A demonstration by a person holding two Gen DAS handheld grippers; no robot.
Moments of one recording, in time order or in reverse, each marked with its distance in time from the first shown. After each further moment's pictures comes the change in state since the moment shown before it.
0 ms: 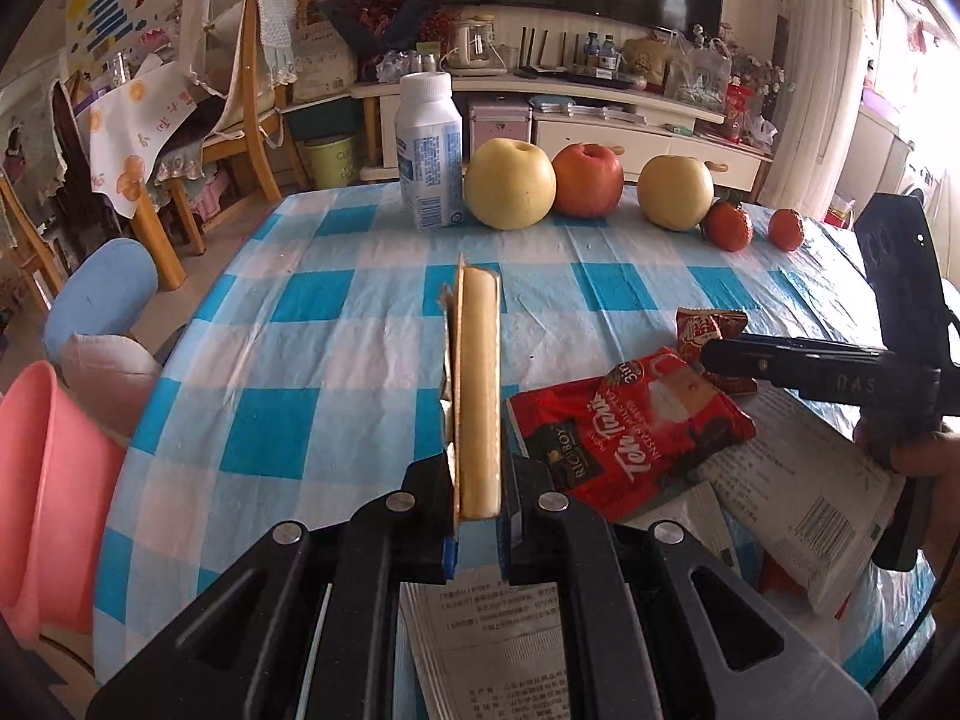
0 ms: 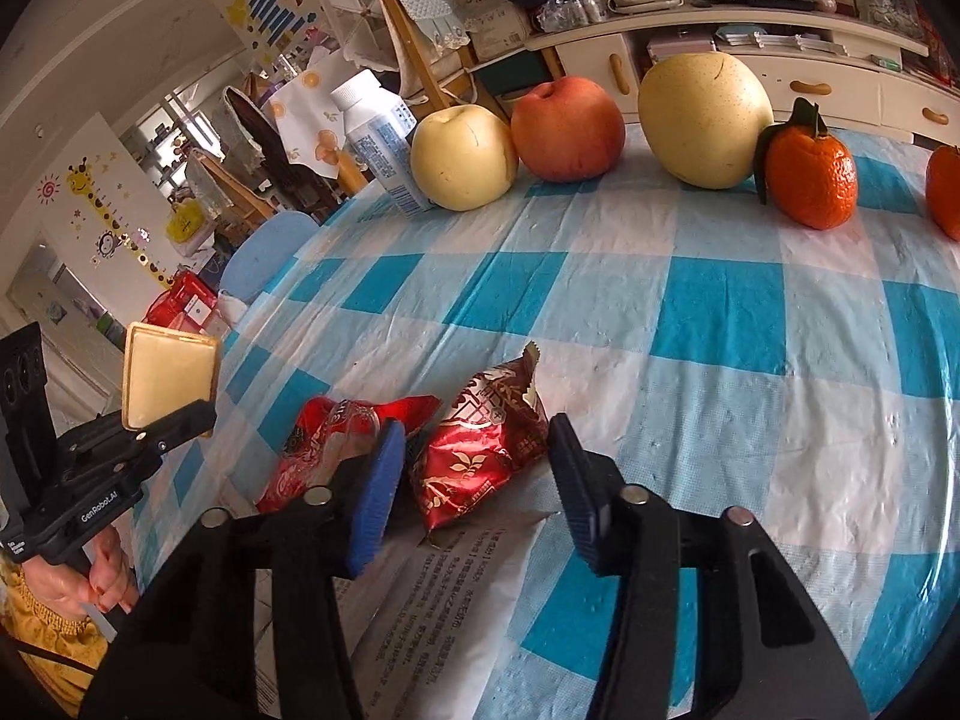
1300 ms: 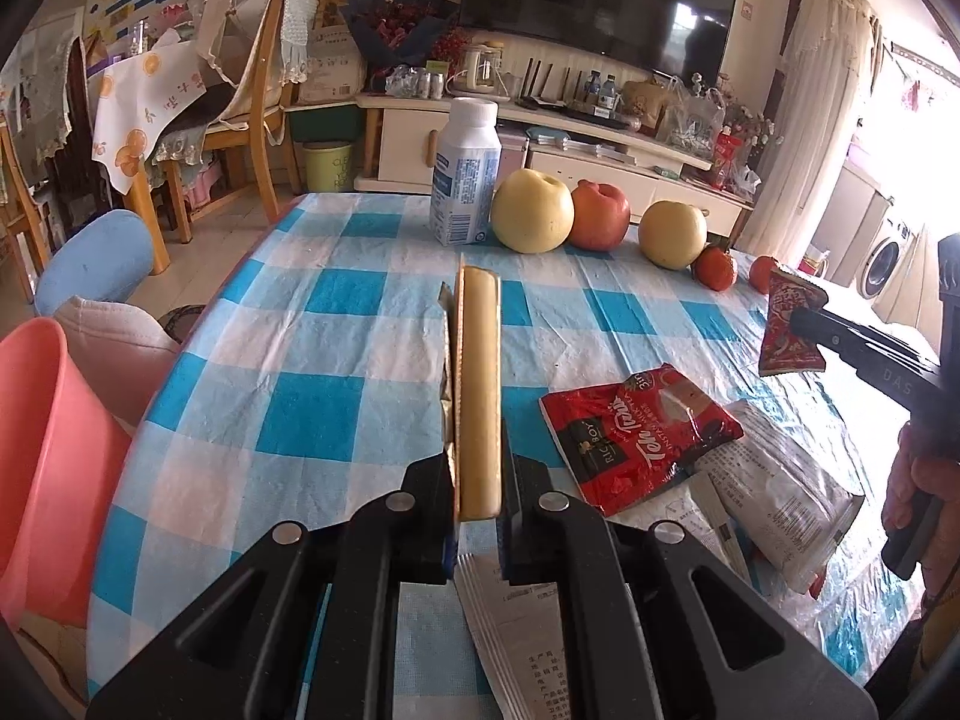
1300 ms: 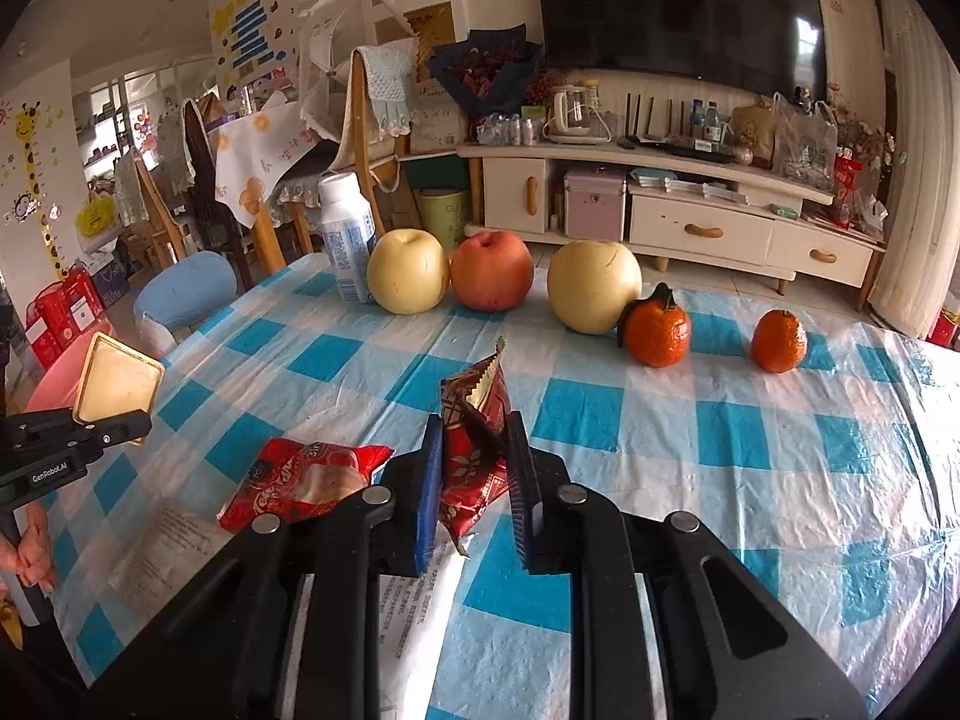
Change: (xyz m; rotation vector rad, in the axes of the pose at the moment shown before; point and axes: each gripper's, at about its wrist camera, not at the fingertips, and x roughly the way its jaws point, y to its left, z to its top) left arm -0.020 0.046 -0.010 -0.093 -0.070 -0.101; right arm -0.077 0.057 -0.012 -0.164 -0.254 -0.370
